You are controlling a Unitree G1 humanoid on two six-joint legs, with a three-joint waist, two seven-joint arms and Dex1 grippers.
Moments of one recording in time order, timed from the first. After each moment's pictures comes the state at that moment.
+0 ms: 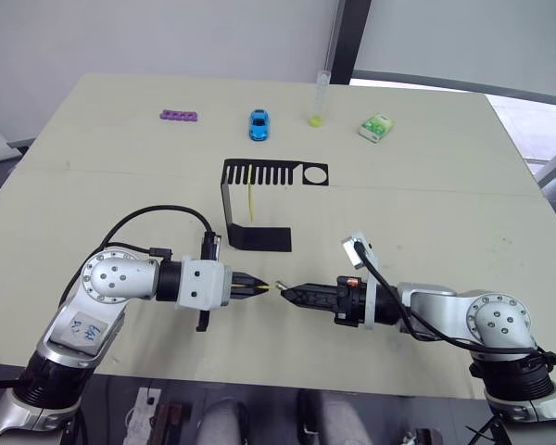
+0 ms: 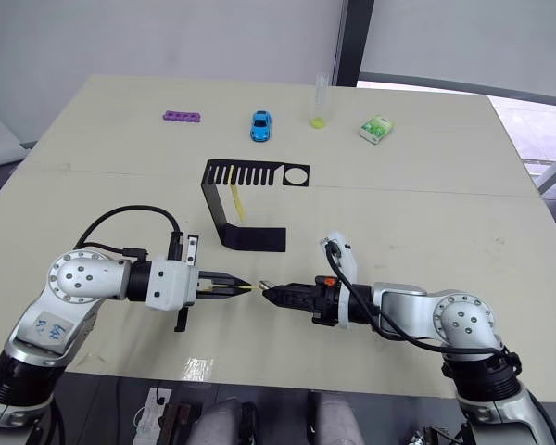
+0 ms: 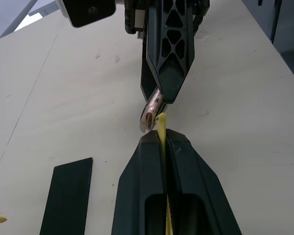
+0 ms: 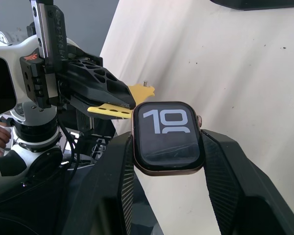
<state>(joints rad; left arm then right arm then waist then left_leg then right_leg) -0.33 0.77 -0.12 -0.38 -0.23 0.07 -1.07 -0.37 -0.58 0.08 -0.31 1.72 1.13 -0.03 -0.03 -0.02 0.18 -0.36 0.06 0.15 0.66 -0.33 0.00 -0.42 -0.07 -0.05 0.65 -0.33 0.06</state>
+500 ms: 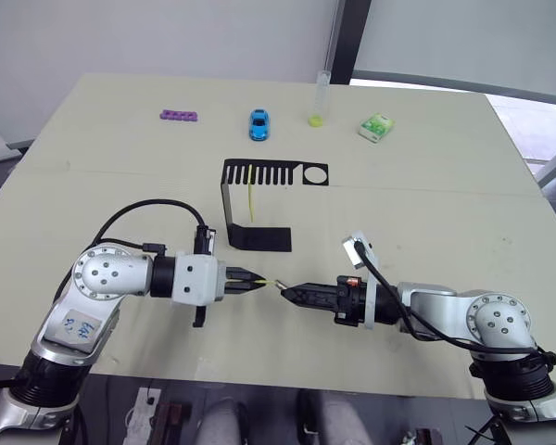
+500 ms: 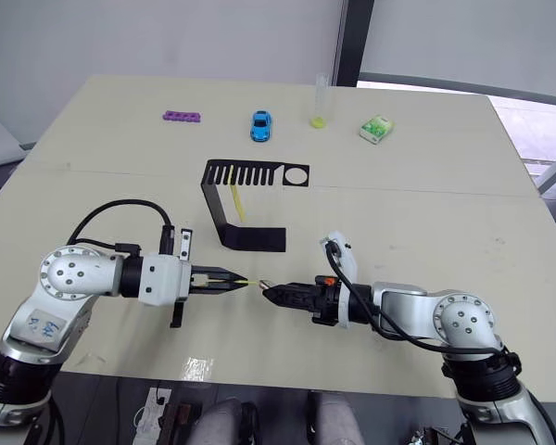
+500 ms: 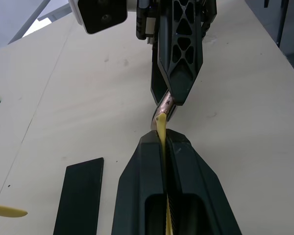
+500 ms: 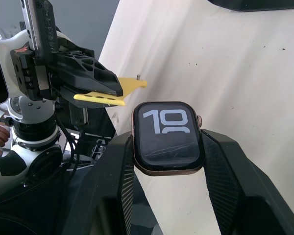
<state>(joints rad) -0.33 0.77 -0.07 -0.38 -0.25 0.07 -1.09 -0.37 -0.58 0.08 -0.31 1.72 1.13 -0.03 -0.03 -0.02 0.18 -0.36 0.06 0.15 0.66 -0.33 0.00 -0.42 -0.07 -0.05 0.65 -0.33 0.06</state>
